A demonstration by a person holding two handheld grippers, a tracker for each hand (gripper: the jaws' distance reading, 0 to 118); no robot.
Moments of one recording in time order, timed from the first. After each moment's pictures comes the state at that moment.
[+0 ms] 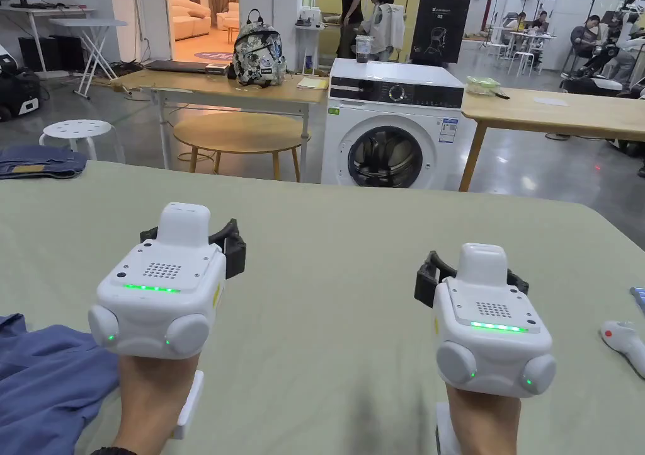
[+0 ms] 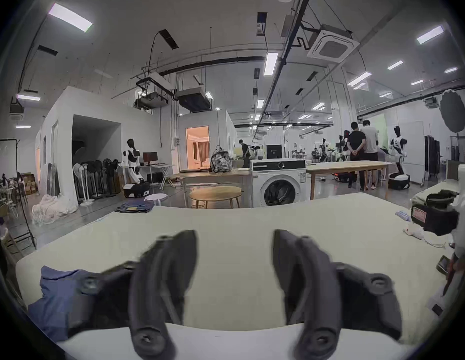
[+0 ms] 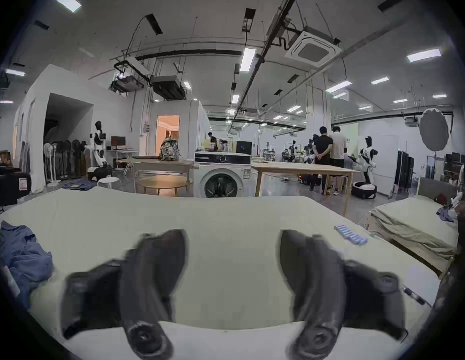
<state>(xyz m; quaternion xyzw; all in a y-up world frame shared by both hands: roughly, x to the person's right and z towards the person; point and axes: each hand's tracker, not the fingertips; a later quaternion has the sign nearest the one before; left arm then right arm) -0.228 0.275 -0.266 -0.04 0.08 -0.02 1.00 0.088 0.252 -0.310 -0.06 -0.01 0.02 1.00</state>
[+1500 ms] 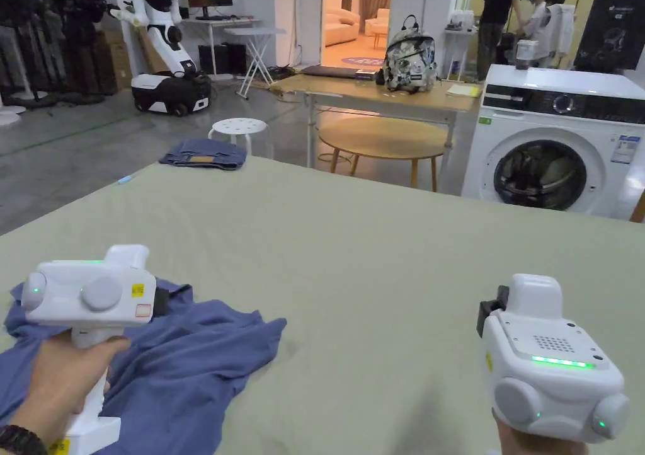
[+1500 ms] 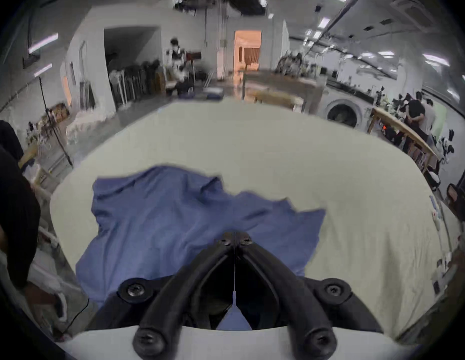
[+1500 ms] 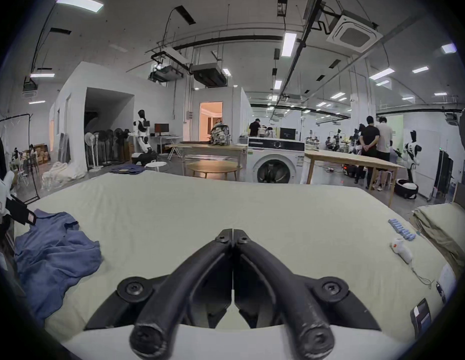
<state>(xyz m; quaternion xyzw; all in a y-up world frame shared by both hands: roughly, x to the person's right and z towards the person) -0.506 0.227 -0.188 -0.38 0.20 0.12 0.89 -0.024 0.224 -0.317 -0.12 0.13 0.03 0.98</state>
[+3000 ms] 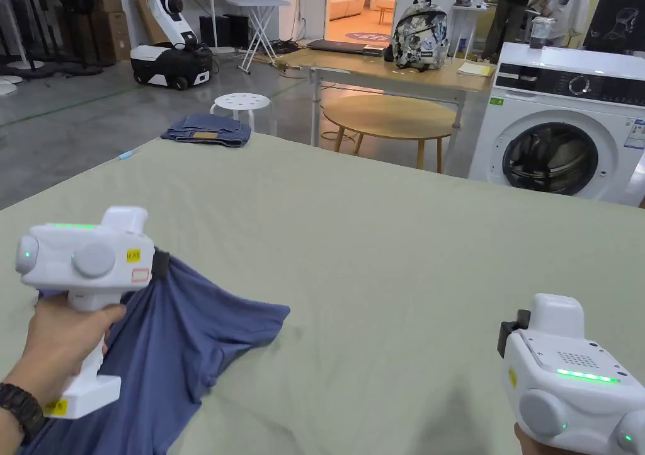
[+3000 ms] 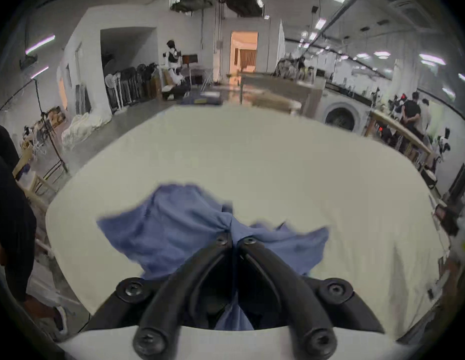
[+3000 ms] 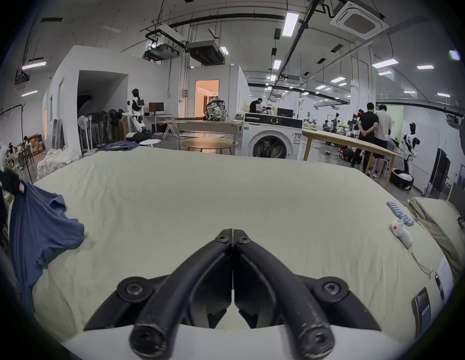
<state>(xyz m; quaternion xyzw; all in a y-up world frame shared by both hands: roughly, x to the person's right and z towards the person) -0.517 0.262 -0.205 -0.31 0.18 0.10 0.93 -0.020 0.209 -0.313 -0.18 0.11 0.04 0.98</state>
